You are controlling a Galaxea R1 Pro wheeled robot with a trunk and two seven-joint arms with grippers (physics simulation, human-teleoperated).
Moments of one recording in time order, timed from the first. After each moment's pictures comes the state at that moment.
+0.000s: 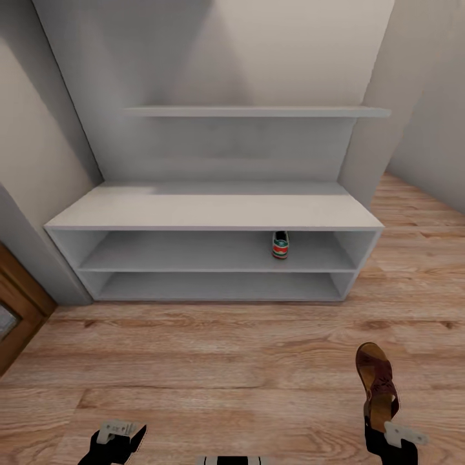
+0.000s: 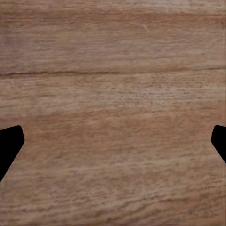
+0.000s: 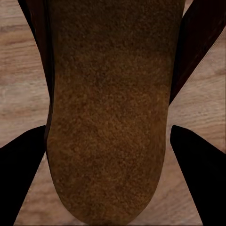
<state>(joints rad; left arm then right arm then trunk) -0.27 0.10 0.41 -0.51 -0.25 -0.25 -0.47 -0.36 -0.14 -0.48 -0.27 0.23 -0.52 -0.10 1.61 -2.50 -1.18</state>
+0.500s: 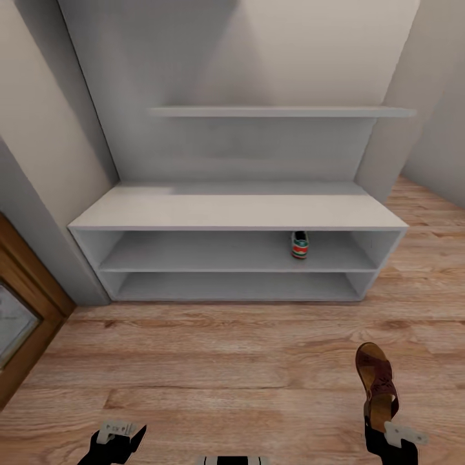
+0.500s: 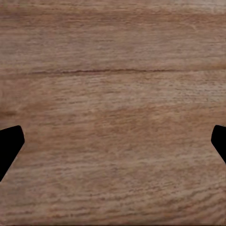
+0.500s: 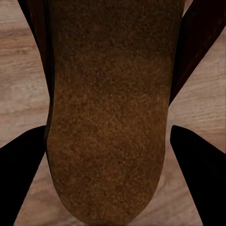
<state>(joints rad) -0.27 0.10 0.41 -0.51 -0.25 -0.25 -0.47 -0.36 -0.14 -0.48 -0.27 0.23 -0.52 -0.10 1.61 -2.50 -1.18</state>
